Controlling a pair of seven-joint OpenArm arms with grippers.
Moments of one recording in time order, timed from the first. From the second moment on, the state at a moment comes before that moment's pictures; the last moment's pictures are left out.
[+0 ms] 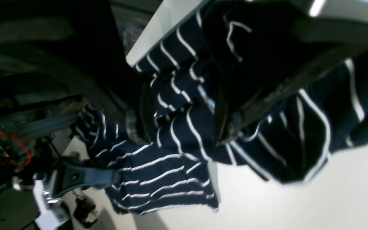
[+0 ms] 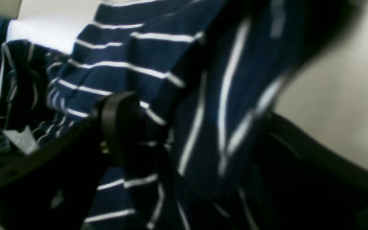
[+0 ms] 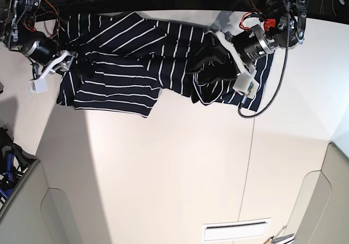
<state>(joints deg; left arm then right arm) 21.1 -11.1 -3.8 107.4 -46.5 -35.9 43.3 -15.1 17.2 19.0 83.9 52.1 33.7 -55.5</state>
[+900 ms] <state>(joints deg) 22.6 -13.4 -26.2 113.9 -43.6 -35.9 47.7 -10.1 20.4 23.4 83.4 44.0 32.8 -58.0</state>
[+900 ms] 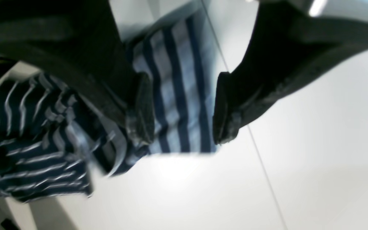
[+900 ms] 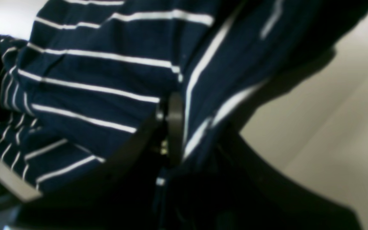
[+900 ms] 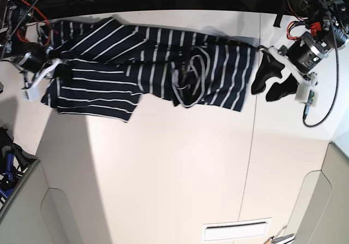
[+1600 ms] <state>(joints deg) 23.6 -11.3 -17.3 92.5 -45.4 -35.9 41.6 4.3 26.4 29.6 85.3 45.8 31.8 -64.6</state>
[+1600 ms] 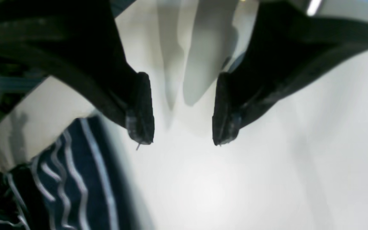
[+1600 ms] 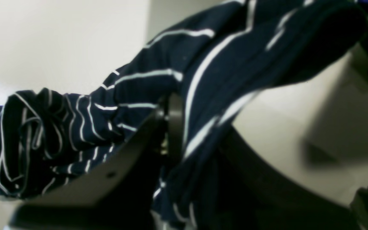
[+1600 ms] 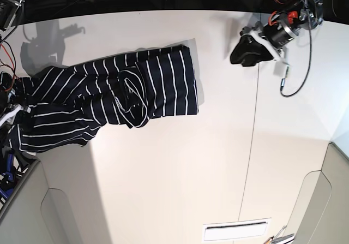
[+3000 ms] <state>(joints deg) 15.4 -6.3 -4.7 85.4 -39.6 -36.4 36.6 2.7 -3.5 -19.2 94.3 17.1 29.4 -60.6</state>
